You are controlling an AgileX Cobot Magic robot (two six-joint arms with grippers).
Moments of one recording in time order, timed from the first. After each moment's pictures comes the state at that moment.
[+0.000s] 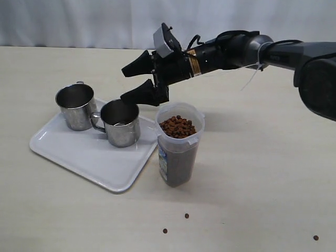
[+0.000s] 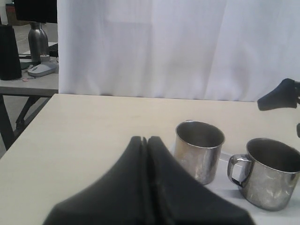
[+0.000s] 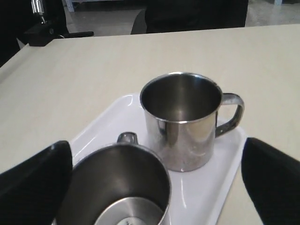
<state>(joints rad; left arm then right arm) -0.04 0.00 0.00 -0.01 0.19 -0.02 0.32 2.46 -1.88 -1.75 -1.21 1.19</state>
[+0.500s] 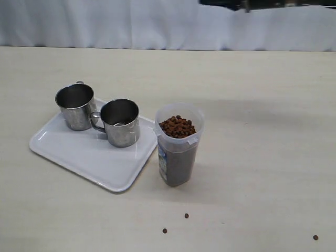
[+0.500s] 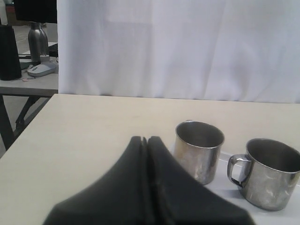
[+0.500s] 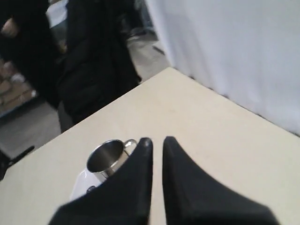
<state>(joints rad) -0.04 0.00 0.00 -0.01 0.19 -0.02 -0.05 2.12 -1.76 -1.71 -1.21 1.73</state>
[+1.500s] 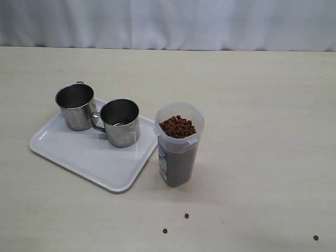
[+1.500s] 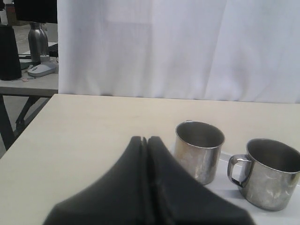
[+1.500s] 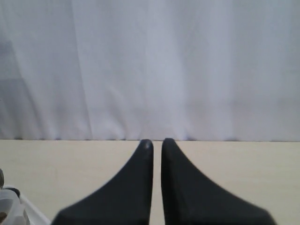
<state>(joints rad) -0.04 0.00 0.00 -0.01 0.19 -0.02 -0.24 0.60 -0.09 -0.83 -0.60 0.83</state>
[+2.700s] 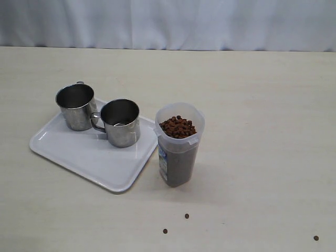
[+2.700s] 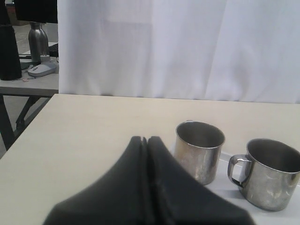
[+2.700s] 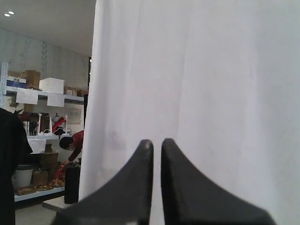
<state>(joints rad) -0.04 0.00 0.00 -0.01 0.19 -0.02 0.09 0.08 -0.09 -0.79 -0.53 0.88</state>
